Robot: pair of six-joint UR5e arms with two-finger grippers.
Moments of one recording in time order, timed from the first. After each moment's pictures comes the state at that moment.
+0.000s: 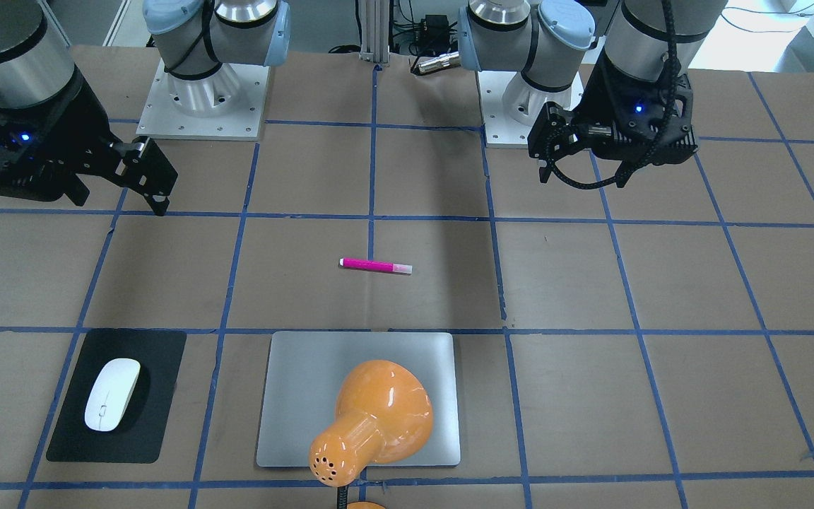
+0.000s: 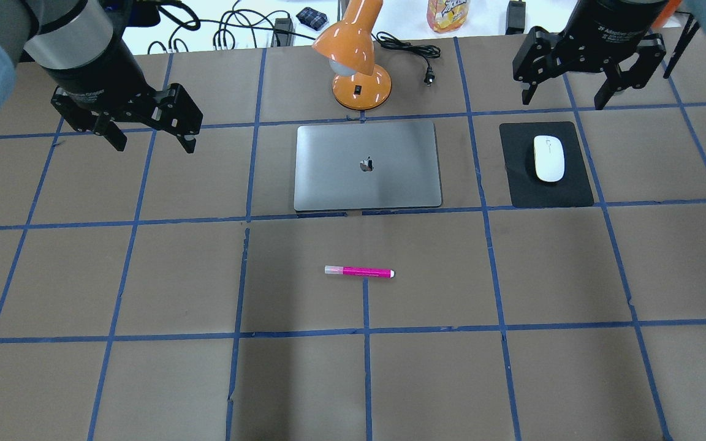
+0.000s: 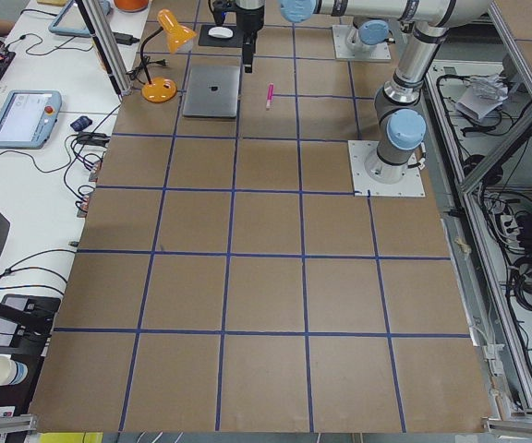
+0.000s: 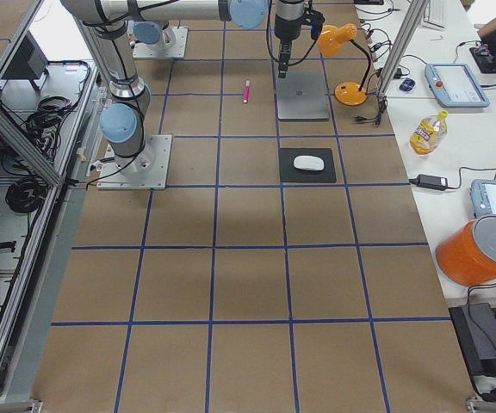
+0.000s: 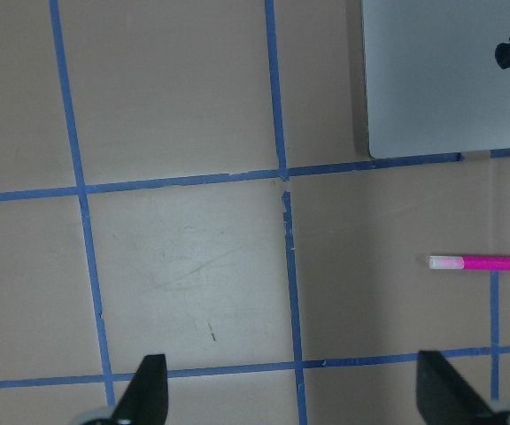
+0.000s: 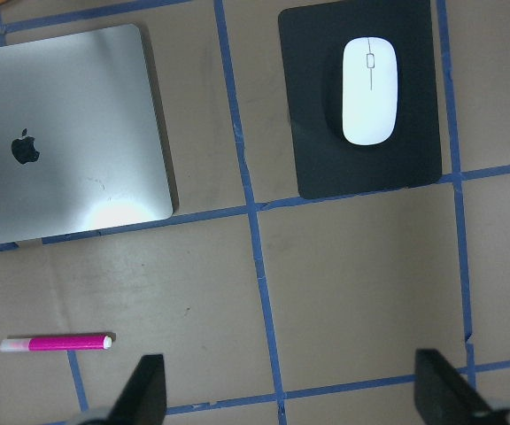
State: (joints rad) left arm -1.56 -1.56 -1.54 -1.60 1.60 0.08; right arm 1.51 -1.48 1.44 -1.54 -1.56 0.08
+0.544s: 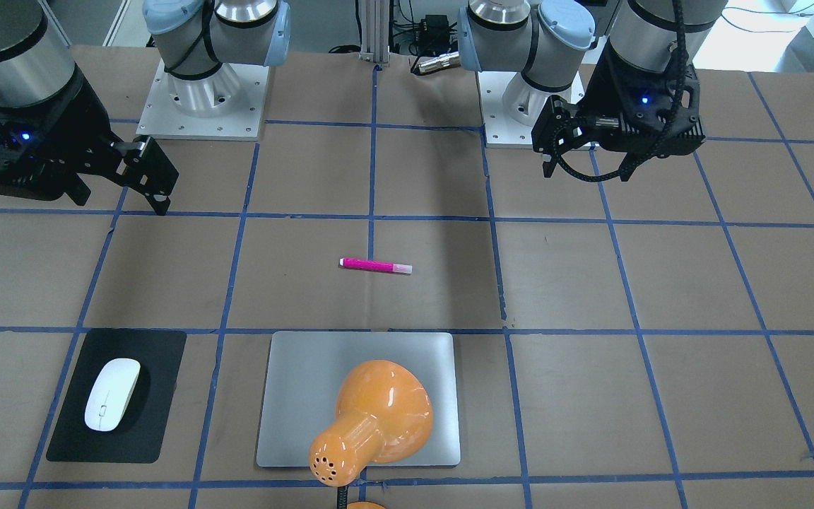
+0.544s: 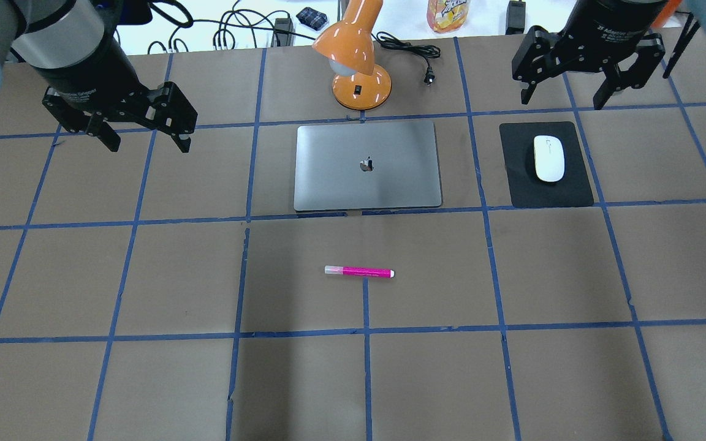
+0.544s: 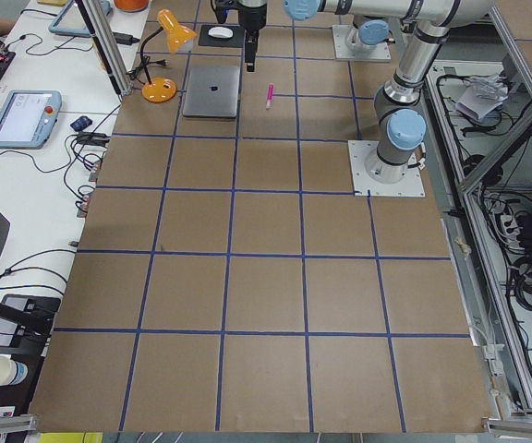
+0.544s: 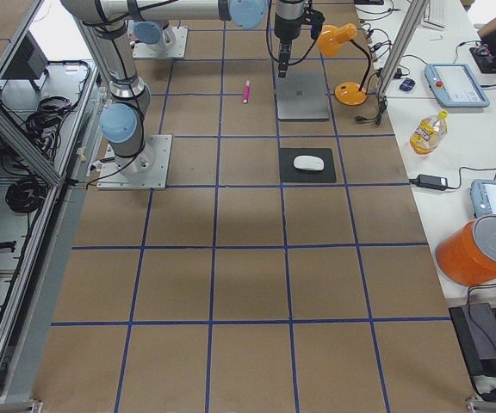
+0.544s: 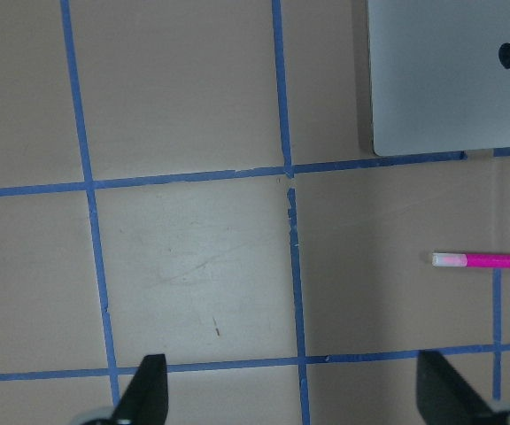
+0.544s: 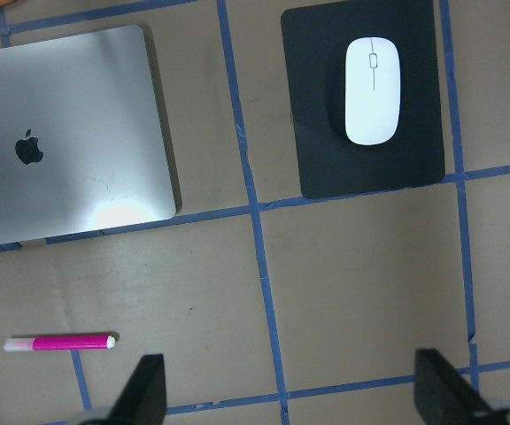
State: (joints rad) left arm -1.55 -1.55 -1.53 -1.61 1.59 0.06; right arm 1.51 -1.49 1.44 -1.54 -1.55 0.08
